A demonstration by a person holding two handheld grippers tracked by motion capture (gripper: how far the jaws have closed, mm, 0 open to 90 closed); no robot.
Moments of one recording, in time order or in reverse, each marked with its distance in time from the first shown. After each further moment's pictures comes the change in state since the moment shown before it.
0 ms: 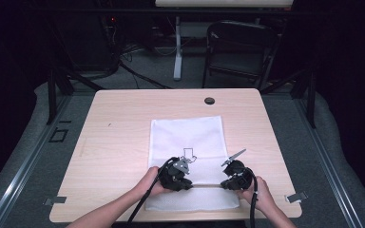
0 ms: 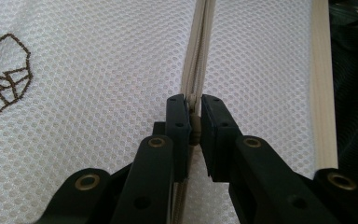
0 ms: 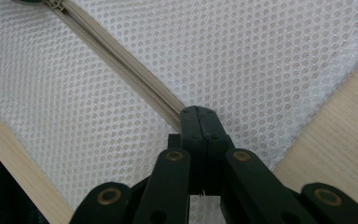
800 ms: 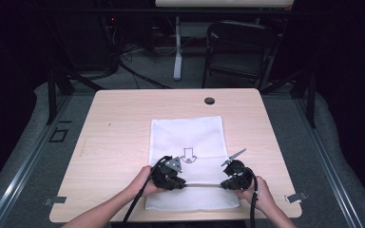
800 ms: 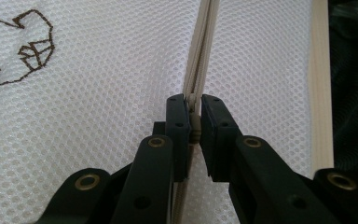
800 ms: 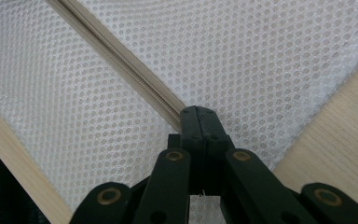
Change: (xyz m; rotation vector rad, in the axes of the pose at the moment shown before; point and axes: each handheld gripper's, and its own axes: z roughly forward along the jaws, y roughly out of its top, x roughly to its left) left arm 0.004 -0.015 -0.015 0.019 0.019 -0.018; right arm -0.001 0.000 0.000 0.004 0.012 0.000
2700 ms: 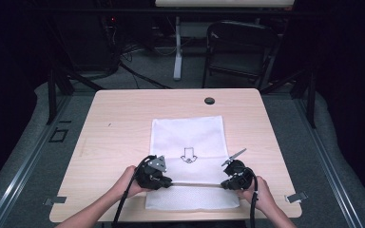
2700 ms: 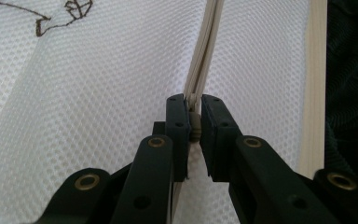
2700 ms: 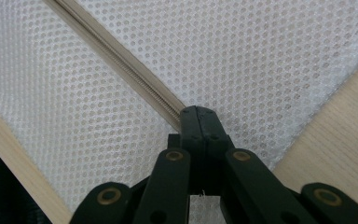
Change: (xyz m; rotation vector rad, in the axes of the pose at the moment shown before) left arm 0.002 -0.032 -0.036 -0.018 0.034 -0.029; right arm -0.001 0.000 -0.001 0.007 -0.005 0.004
